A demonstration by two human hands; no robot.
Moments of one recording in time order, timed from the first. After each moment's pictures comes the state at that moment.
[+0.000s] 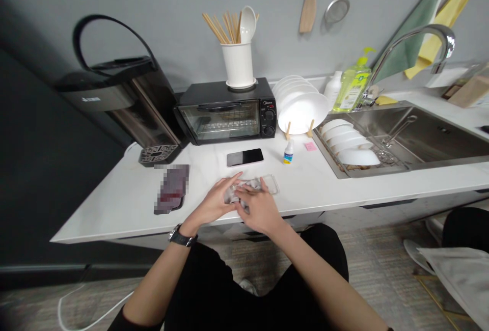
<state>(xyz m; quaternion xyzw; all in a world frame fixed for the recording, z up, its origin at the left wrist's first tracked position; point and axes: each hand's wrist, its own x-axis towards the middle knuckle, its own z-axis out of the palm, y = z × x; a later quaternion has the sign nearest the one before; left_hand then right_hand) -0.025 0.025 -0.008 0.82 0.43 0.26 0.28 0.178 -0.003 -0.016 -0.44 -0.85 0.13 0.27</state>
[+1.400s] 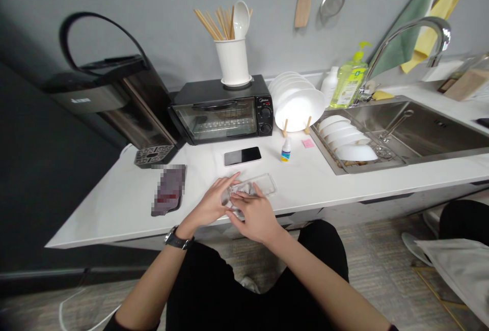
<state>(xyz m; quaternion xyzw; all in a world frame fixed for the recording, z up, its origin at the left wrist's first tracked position) -0.026 0.025 -0.008 0.84 0.42 0.24 0.26 0.170 -0.024 -0.015 -0.42 -0.85 0.13 0.28</state>
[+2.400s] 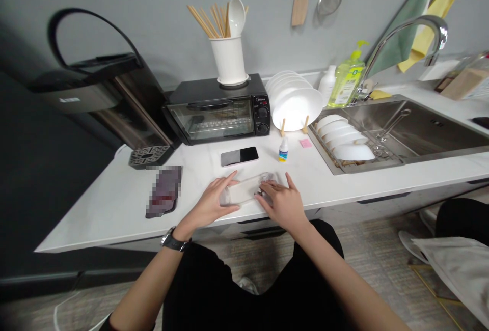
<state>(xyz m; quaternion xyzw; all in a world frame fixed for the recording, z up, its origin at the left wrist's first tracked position) -0.021 0.022 -0.005 0.84 0.43 0.23 0.25 0.245 -0.008 -0.020 -0.51 -0.81 0.05 0.27</state>
